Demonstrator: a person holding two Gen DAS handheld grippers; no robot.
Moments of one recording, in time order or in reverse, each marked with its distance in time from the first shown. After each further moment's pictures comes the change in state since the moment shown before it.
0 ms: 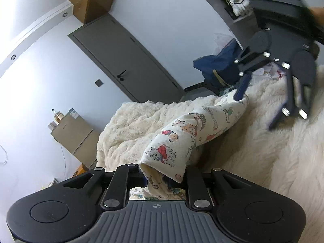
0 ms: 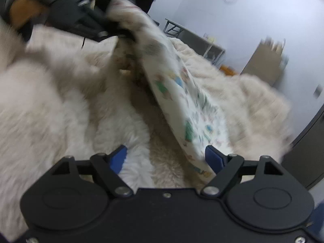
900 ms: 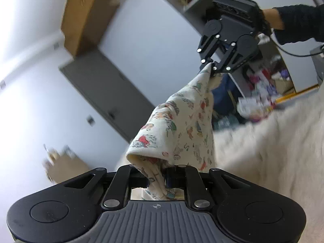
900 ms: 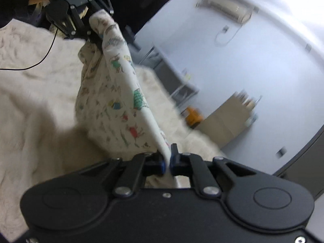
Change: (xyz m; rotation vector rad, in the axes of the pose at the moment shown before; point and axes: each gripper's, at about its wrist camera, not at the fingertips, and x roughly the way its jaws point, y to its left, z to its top) left arm -0.056 0.210 0.031 0.062 -0.267 -0.139; right arm -0.082 -0.069 0.180 -0.417 -0.179 -0.260
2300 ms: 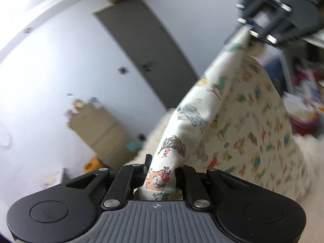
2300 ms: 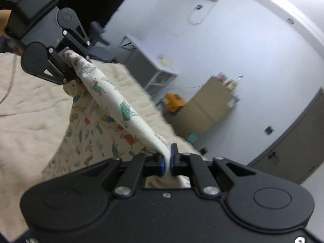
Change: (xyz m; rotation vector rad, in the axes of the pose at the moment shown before) left arm 0.146 0.147 0.051 -0.207 0.304 0.258; right arm 0.090 -0.130 0.091 0.161 0.155 -0.103
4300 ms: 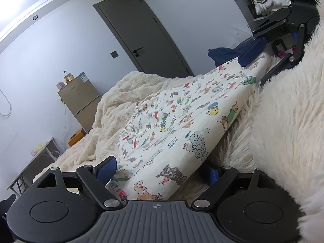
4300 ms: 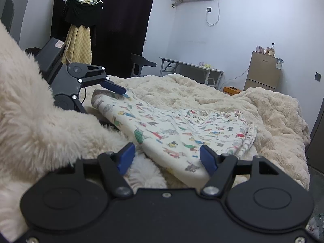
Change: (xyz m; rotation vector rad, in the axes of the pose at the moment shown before) left arm -0.121 -0.340 -0.262 -0.057 0.058 -0.043; right arm -0.126 0.272 -0.312 0.377 -0.136 0.393
